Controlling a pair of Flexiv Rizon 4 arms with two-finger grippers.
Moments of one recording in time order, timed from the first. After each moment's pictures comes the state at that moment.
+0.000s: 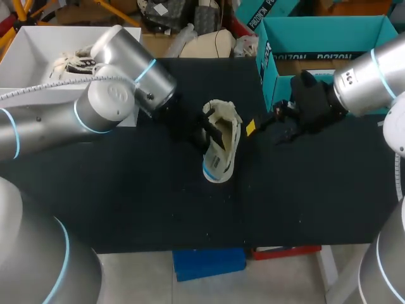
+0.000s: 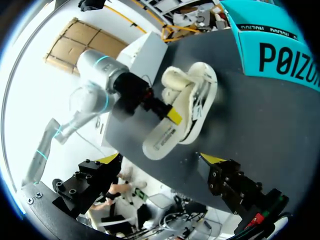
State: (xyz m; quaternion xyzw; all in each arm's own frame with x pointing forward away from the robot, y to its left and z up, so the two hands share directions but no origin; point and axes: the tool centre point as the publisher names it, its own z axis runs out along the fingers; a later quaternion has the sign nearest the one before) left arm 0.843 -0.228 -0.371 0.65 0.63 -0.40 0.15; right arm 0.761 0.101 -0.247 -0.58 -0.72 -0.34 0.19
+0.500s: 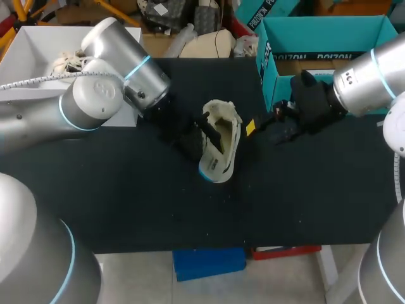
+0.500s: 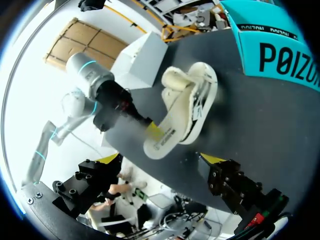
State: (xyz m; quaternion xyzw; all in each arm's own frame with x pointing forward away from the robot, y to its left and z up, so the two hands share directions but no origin) left arm 0.792 -0.206 -0.342 0.67 0.62 -0.39 0.12; right arm 0.761 0.102 -0.247 -0.58 -0.72 -0.34 0.19
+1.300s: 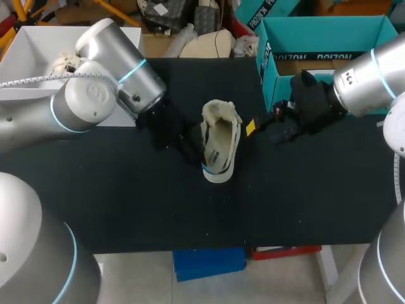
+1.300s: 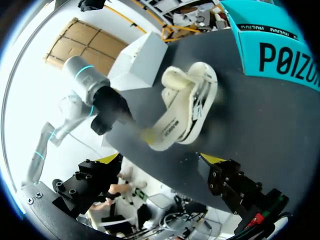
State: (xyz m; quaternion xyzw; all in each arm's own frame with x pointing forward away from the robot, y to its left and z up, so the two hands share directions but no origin) left arm 0.785 -0.189 -0.349 0.66 0.64 -0.38 0.10; right arm 0.761 0.102 -0.247 -0.58 -0.72 -0.34 0.19
